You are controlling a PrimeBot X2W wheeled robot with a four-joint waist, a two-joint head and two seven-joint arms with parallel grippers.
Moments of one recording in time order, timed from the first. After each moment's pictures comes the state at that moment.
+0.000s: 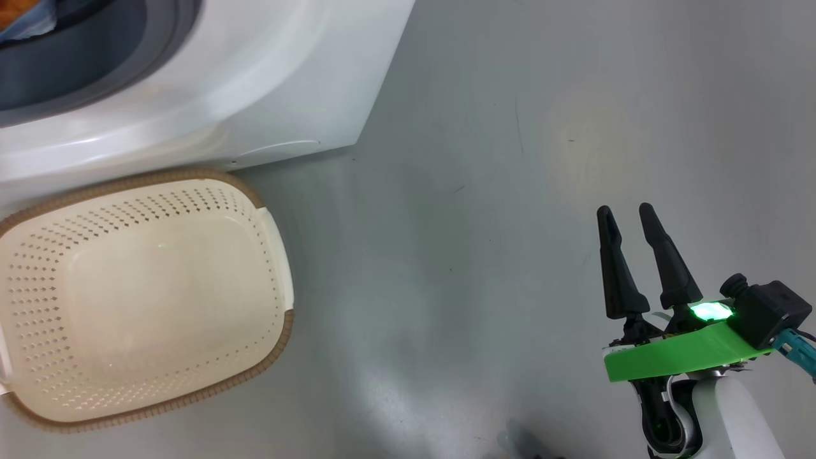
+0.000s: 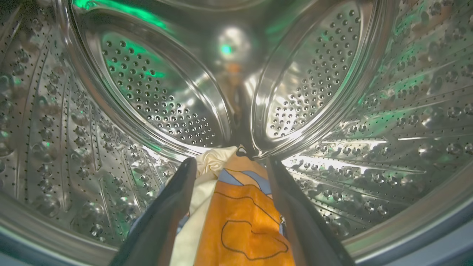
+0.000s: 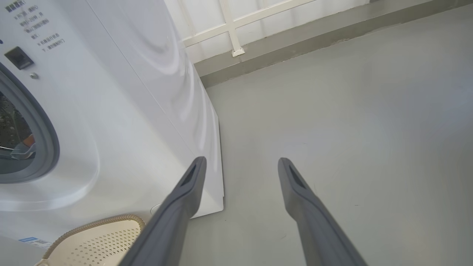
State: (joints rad) left arm -1.16 0.38 -0.10 0.81 -0.40 -0.13 -0.26; right arm -0.23 -0.04 0.05 0.07 0.47 0.13 -0.26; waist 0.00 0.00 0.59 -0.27
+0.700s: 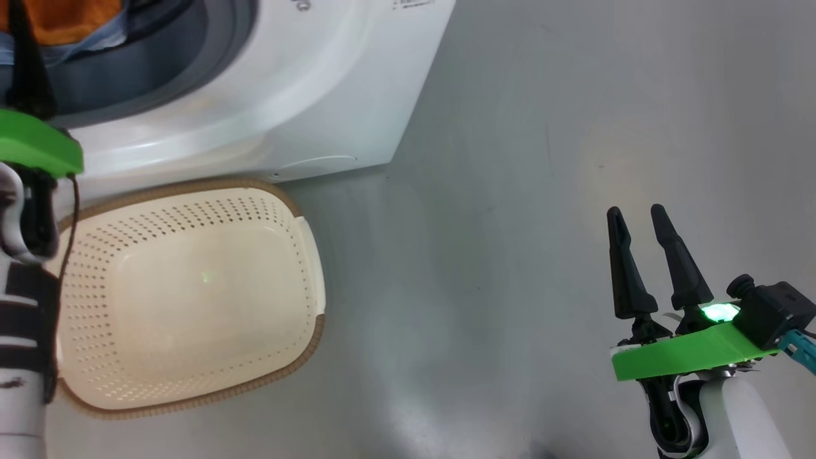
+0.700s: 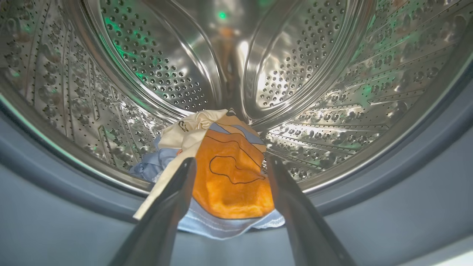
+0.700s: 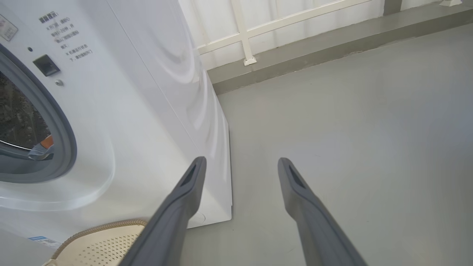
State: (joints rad) left arm -0.95 0.29 -0.09 0.72 -0.44 -0.13 -0.26; right arm -0.23 -0.05 0.02 0.08 0.43 0.13 -0.26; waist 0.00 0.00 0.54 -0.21
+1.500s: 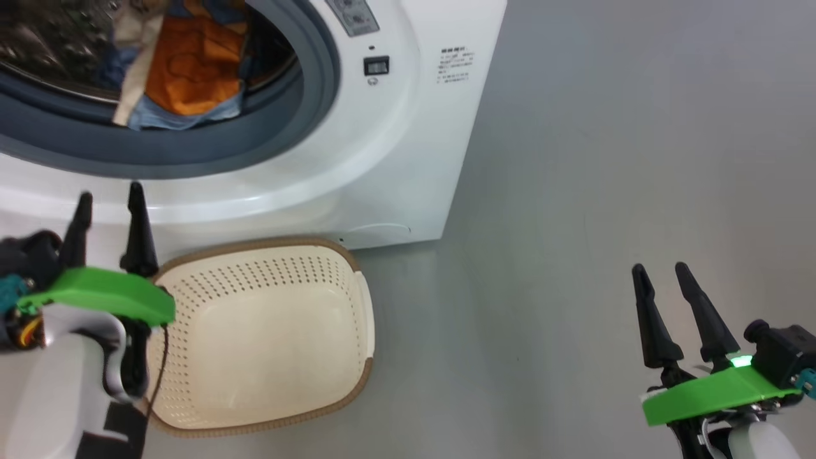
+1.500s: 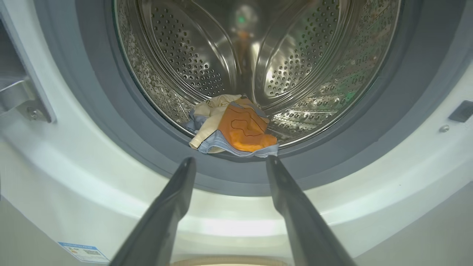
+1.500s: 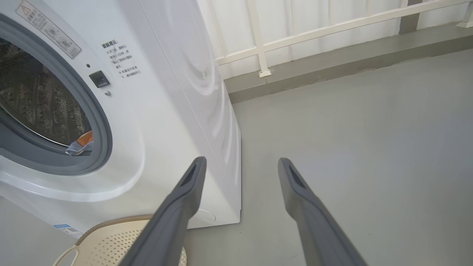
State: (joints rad) left arm -0.55 0.17 -0.03 0.58 -0.40 -0.13 -0.26; right arm -0.12 -0.13 0.00 0.15 0.43 0.13 -0.26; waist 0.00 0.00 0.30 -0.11
